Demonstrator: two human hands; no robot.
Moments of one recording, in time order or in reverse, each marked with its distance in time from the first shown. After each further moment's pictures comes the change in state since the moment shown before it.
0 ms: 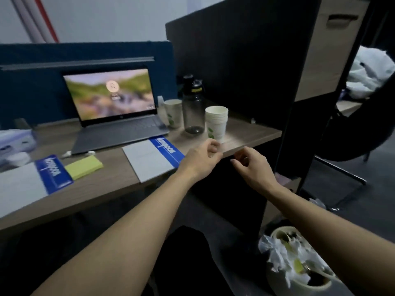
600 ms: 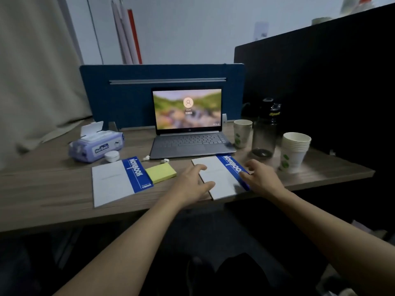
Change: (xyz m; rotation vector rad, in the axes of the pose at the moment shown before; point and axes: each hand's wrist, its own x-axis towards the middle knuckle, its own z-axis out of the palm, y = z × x) left_hand -0.076 -0.105 -0.148 0.299 0.165 -0.245; right_hand 0.069 -0.109 0.122 -0.094 -0.299 0.014
